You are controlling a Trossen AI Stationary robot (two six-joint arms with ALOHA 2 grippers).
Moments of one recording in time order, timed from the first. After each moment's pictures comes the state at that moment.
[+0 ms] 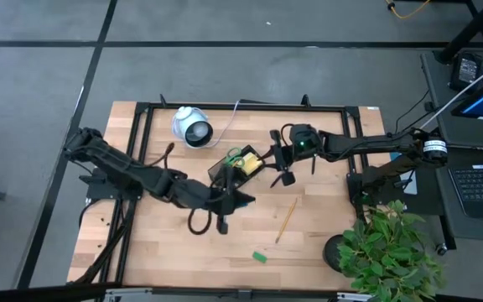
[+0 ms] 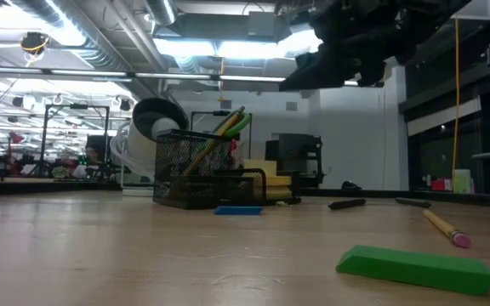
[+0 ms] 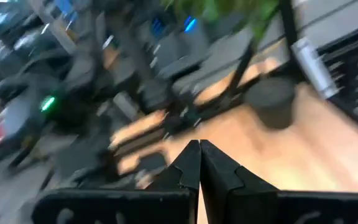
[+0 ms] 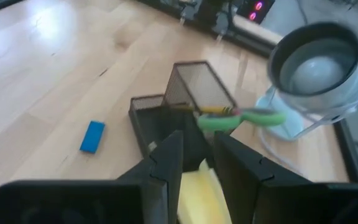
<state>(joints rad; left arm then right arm) -0.39 1.50 1.22 0.04 -0.45 0.37 -0.21 1.37 0.78 0.12 -0.30 -0.50</state>
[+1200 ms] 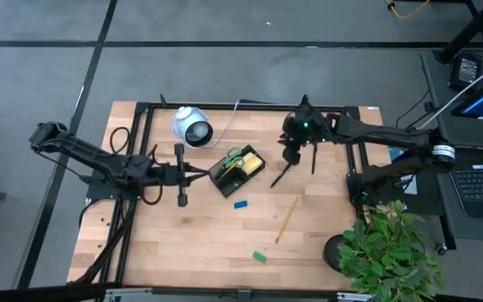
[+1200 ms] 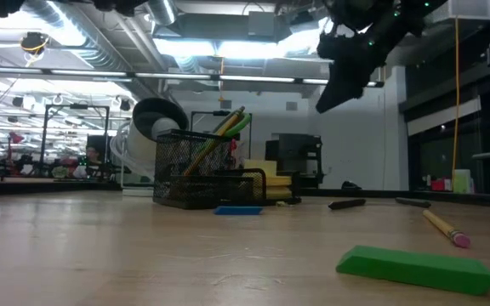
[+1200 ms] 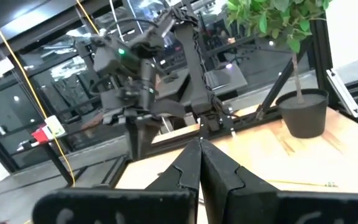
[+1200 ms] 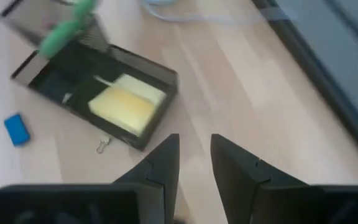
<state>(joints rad) -0.30 0.88 0.44 0.50 -0.43 0.38 -0.37 1.28 0.96 -0.49 -0.01 0.03</state>
